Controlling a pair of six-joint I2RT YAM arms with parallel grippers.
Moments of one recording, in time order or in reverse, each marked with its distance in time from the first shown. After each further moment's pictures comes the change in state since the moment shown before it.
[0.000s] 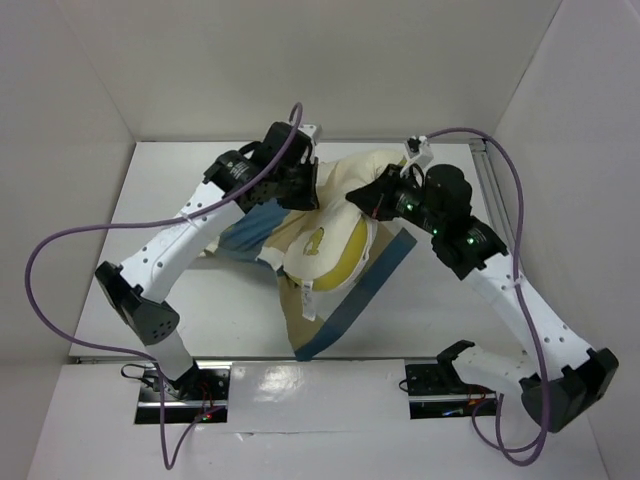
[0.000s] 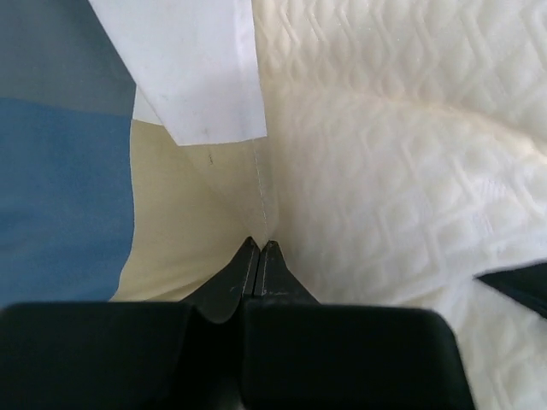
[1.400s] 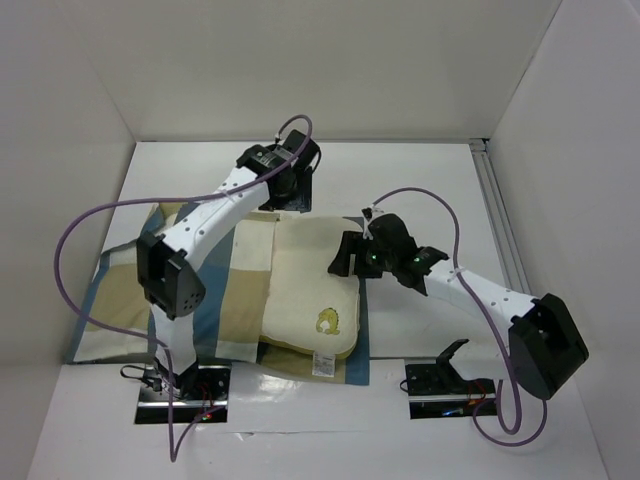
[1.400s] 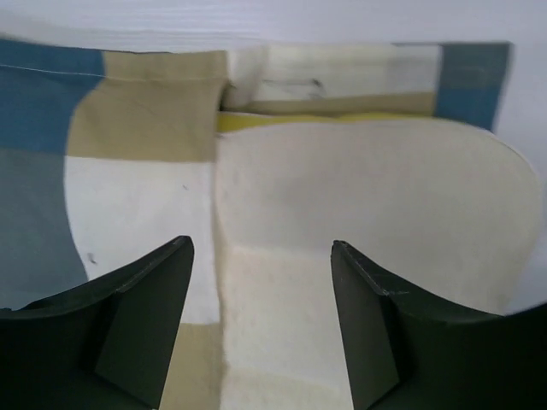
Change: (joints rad) left arm 0.075 0.171 -0.026 -0.101 -0.248 -0.078; right arm 0.128 0.142 -0.417 0.085 0.062 0.018
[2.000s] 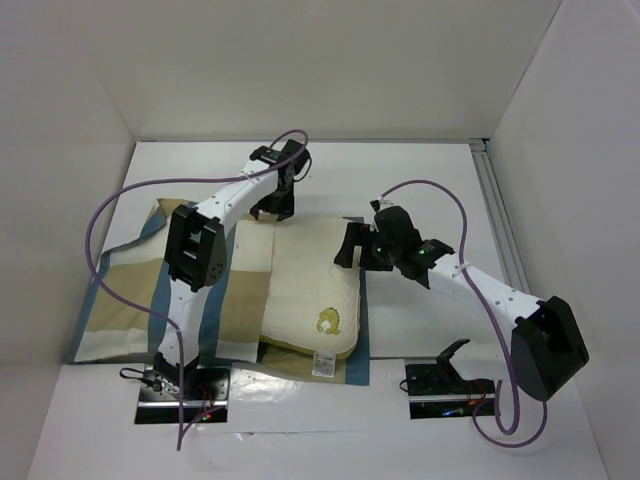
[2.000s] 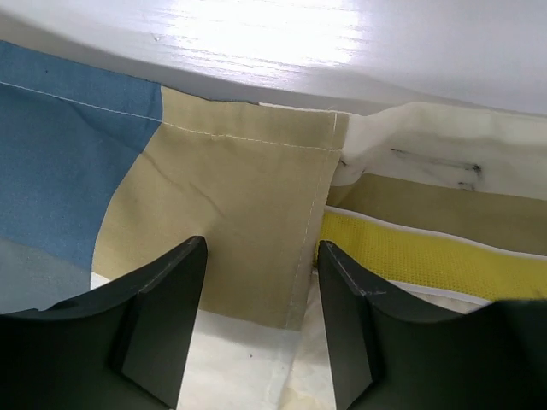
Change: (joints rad) left arm 0.156 0.323 0.071 -0.024 -0.109 0.034; right arm -0.044 -0.006 0.069 -0.120 0.085 -0.041
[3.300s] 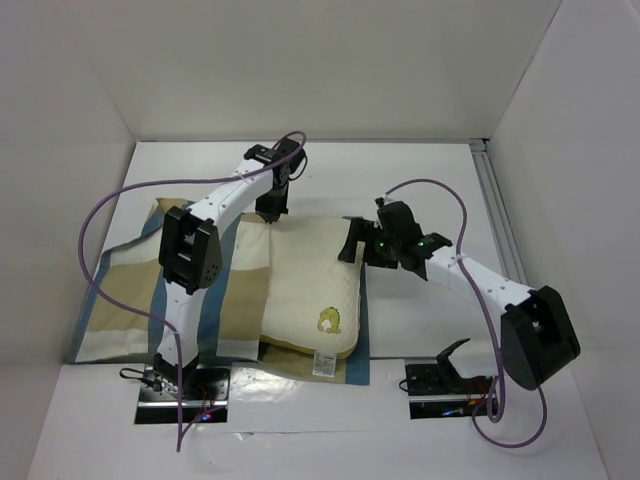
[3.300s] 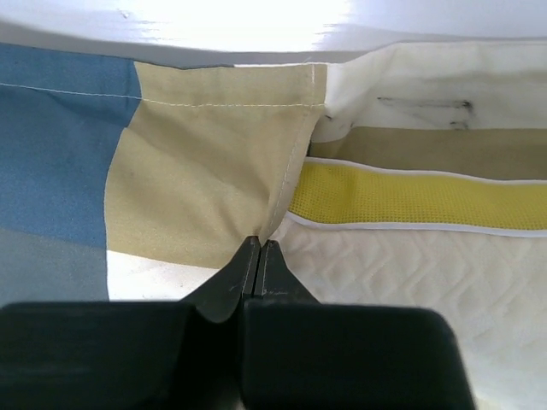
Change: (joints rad) left arm 0.011 -0.047 -0.032 -0.014 0.105 0.104; right arm -0.069 0.049 0.014 -0.019 -0.009 -0.007
